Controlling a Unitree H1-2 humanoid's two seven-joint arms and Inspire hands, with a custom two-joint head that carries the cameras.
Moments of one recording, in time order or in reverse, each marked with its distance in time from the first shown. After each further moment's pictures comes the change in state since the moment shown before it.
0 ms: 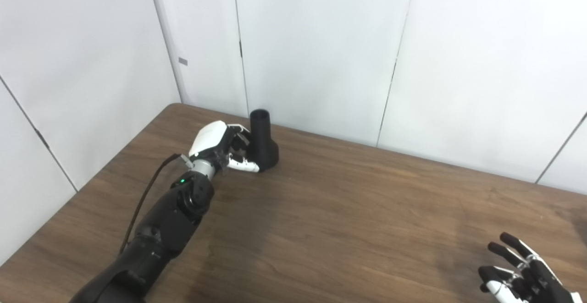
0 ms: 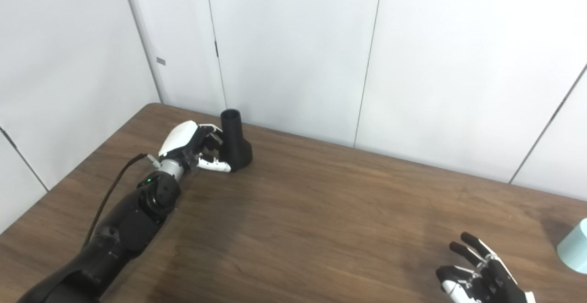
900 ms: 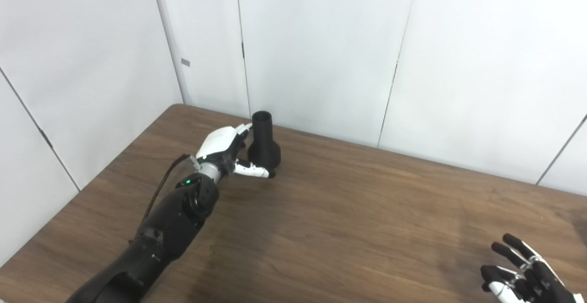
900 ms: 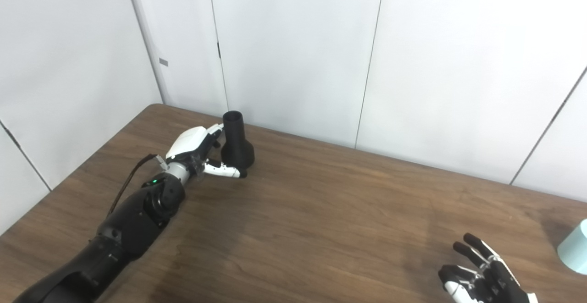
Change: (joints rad) left arm 0.003 0.014 -0.074 -0.049 0.049 0.103 -0.089; right arm 0.000 -0.005 -0.008 0.006 0.014 0.000 0.002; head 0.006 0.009
